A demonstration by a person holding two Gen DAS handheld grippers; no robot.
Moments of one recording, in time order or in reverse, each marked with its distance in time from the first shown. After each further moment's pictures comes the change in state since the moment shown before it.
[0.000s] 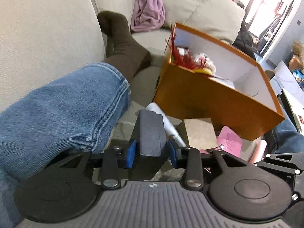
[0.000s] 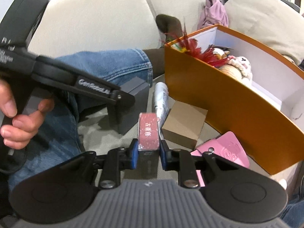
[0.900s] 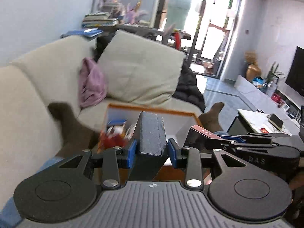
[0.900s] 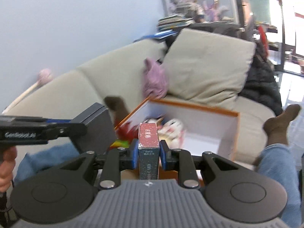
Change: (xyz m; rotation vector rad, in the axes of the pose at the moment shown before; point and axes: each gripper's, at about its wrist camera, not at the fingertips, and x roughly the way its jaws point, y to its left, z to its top) left arm -0.075 -0.106 0.076 0.254 -0.297 -0.198; right arm -0.127 -0.094 0.042 0.251 -0.369 -0.186
